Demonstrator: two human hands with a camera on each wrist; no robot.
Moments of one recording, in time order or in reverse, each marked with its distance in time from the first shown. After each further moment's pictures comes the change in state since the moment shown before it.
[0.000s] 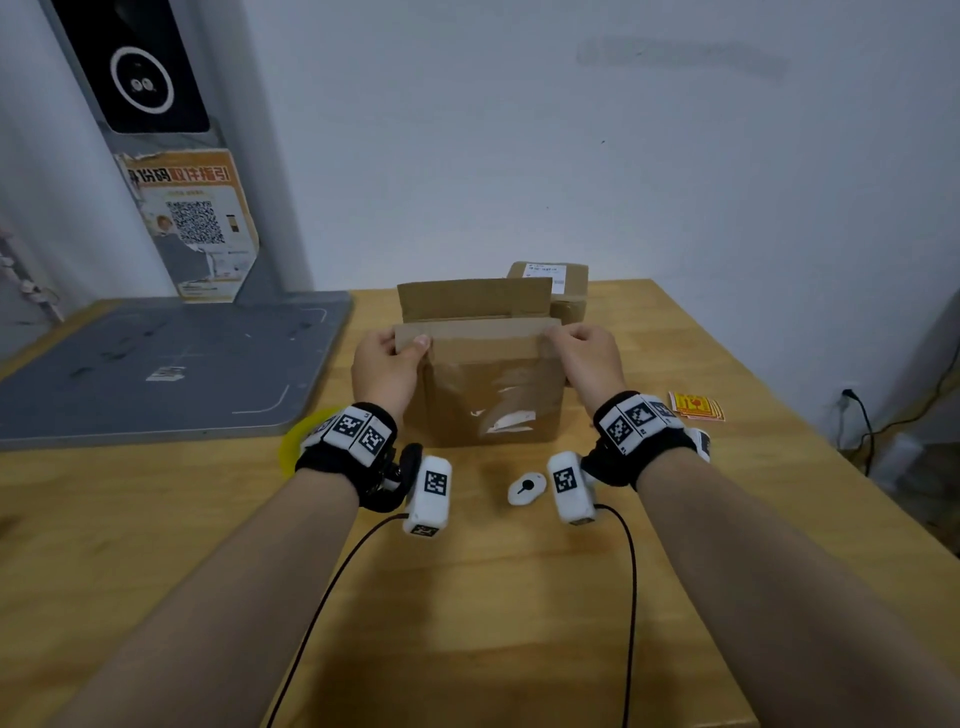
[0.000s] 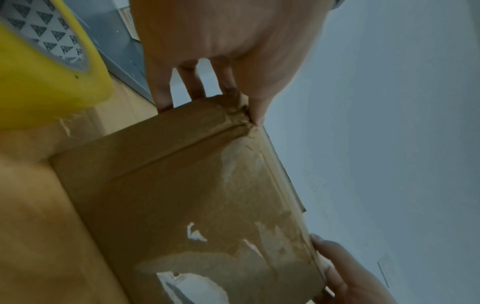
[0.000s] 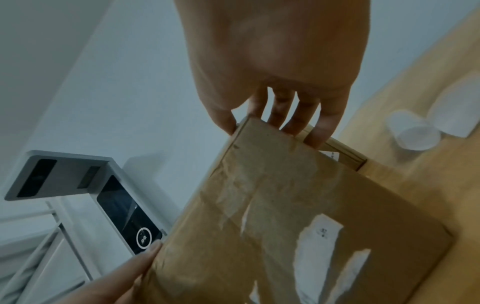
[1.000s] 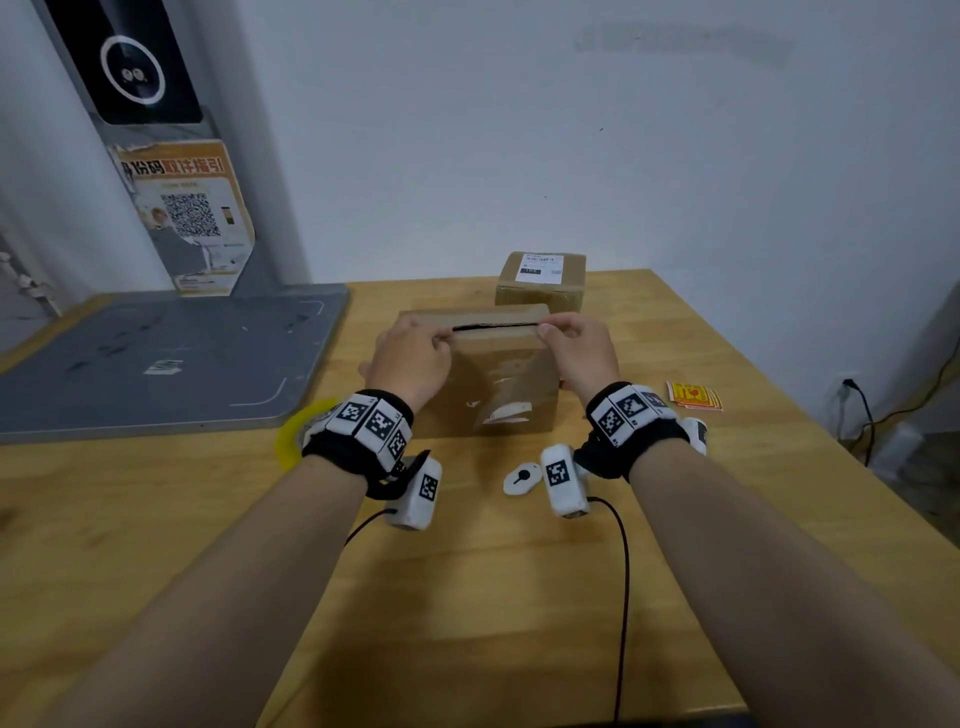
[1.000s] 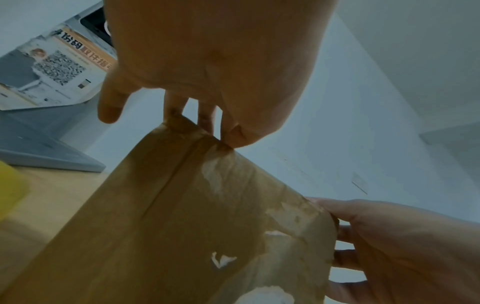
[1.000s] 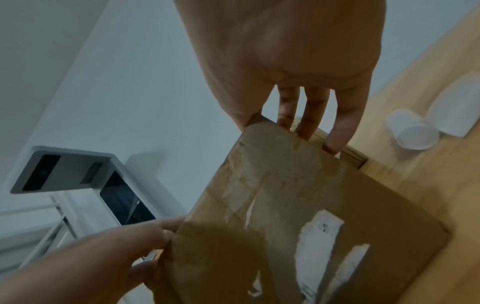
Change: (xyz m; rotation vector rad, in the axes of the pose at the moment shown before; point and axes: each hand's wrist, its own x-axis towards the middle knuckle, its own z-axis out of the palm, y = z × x) left_hand -0.011 0.019 0.012 0.739 -0.249 0.244; right_hand -0.009 -0.004 -0.001 -0.110 -0.003 -0.047
